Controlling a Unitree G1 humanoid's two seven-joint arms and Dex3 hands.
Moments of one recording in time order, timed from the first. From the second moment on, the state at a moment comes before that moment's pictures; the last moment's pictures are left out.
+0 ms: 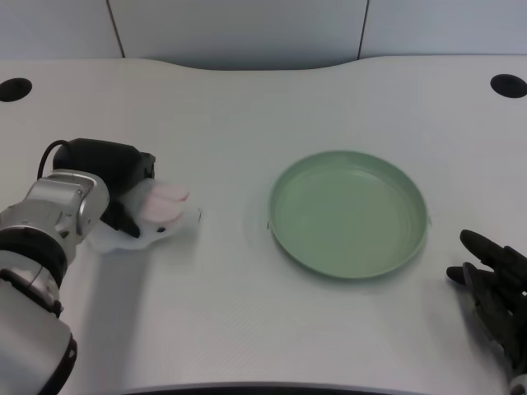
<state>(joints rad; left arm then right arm) -0.99 0.29 -0.62 1.36 0.81 -0.20 0.08 -0.31 -0.02 -0.22 1.22 -0.02 -1.04 -0.11</state>
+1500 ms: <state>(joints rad) -1.19 -0.01 -0.54 1.30 0.67 -0.43 0.06 -0.33 0.00 -0.17 1.19 -0.05 -0.98 -0.13</state>
